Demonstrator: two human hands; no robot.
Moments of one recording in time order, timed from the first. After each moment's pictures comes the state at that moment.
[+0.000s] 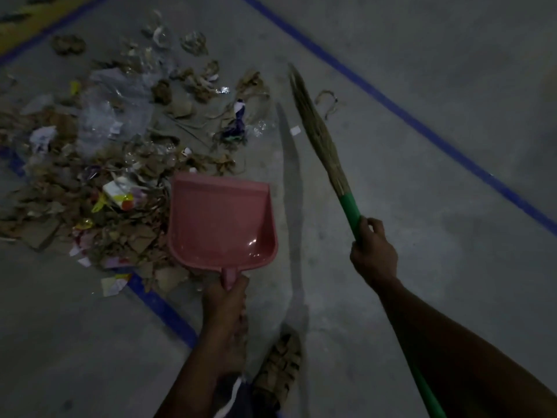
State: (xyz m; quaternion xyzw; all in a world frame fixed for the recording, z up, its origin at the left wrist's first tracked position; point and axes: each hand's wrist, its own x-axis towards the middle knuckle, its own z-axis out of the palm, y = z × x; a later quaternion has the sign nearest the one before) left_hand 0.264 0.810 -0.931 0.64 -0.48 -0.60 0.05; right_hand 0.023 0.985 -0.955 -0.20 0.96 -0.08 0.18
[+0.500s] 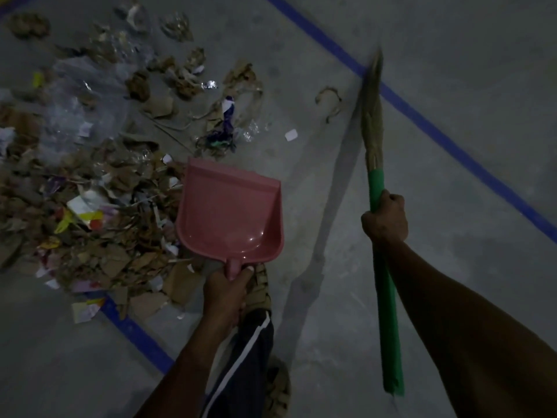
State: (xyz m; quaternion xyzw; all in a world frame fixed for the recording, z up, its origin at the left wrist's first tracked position) left_hand 0.146 0.762 -0.981 0.64 -0.48 -0.60 0.00; right_hand -0.142 0.909 -1.006 -0.03 0.96 -0.12 0.23
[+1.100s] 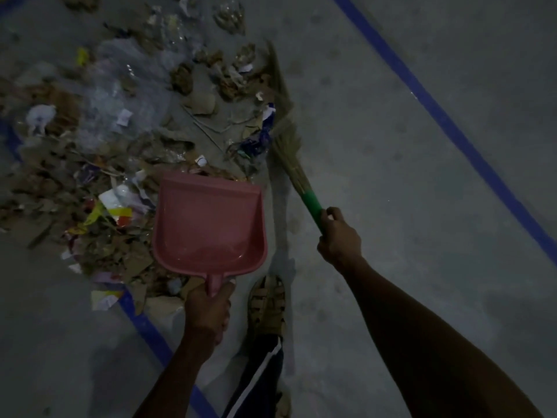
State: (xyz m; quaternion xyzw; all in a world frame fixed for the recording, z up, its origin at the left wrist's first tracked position) left_hand 0.166 0.675 -0.991 0.71 -0.39 -0.58 0.05; right_hand -0.103 0.751 -1.052 -0.35 0.88 0.00 0.32
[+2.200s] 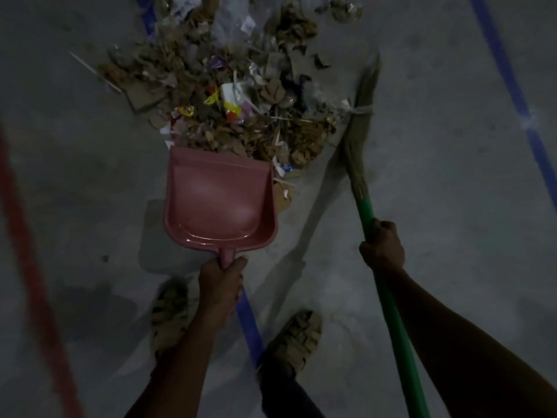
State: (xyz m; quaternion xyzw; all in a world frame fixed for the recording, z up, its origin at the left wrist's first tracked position) left_hand 0.442 0.781 -0.976 0.75 -0.28 -0.58 0.15; right_hand 0.127 0.842 -1.017 -0.30 0.90 0.01 0.32
